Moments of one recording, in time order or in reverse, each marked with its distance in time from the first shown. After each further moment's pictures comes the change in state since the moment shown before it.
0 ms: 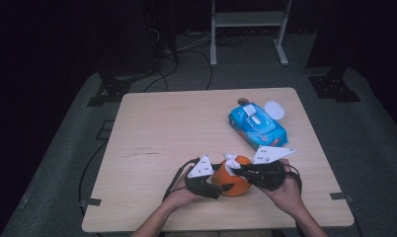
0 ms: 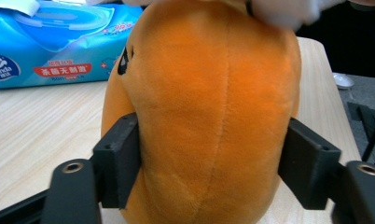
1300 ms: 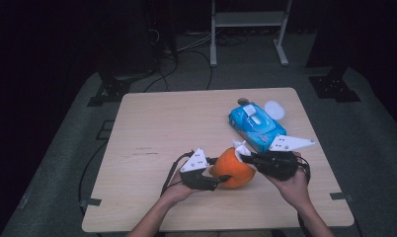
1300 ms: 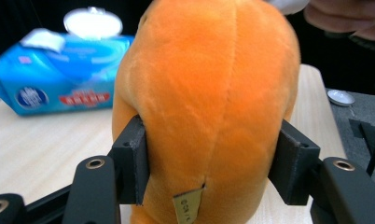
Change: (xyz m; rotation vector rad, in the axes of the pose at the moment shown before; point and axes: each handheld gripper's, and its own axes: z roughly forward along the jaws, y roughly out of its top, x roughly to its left) left arm 0.007 0.026 -0.026 -0.079 0.022 0.013; right arm -0.029 0.002 -0.024 -0.156 -0.002 0.146
